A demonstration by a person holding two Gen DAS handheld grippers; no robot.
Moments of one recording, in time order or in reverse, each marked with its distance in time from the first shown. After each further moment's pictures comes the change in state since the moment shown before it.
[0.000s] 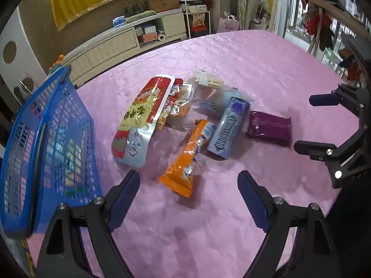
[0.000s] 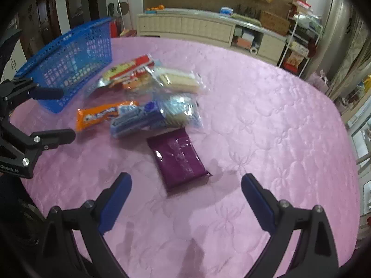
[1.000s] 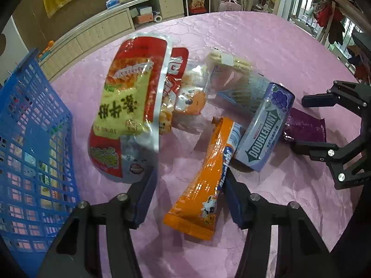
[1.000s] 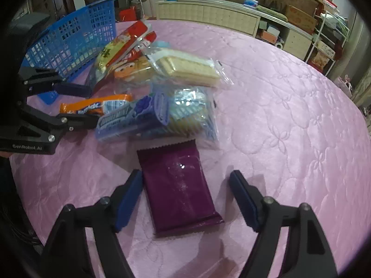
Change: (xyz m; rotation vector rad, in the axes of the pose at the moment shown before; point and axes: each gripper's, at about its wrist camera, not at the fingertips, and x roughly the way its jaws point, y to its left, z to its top) left arm 0.061 0.021 0.032 -0.025 0.113 -0.062; right arm 0.043 0.000 0.011 -0.104 0.021 0.089
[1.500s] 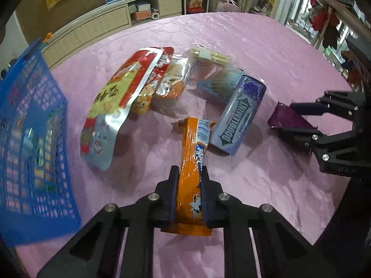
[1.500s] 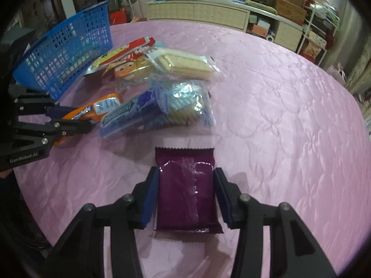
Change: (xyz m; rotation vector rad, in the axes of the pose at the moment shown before) left arm -0.026 -0.018 -0.027 -0.051 0.002 -0.051; right arm -0.019 0.002 -0.008 0.094 0.007 -0.003
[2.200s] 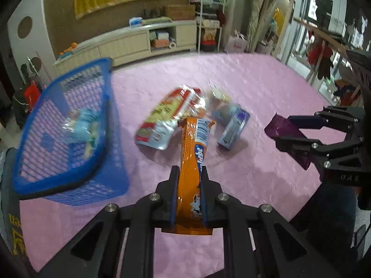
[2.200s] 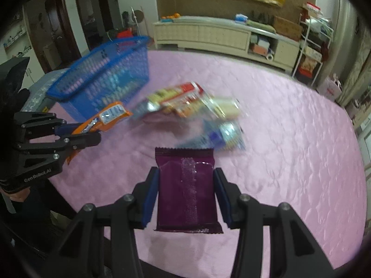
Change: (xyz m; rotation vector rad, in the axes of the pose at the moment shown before) left arm -0.113 0.029 -0.056 -0.082 -0.212 0.035; right arm -0.089 0.080 0.032 -0.020 -0.130 0.018
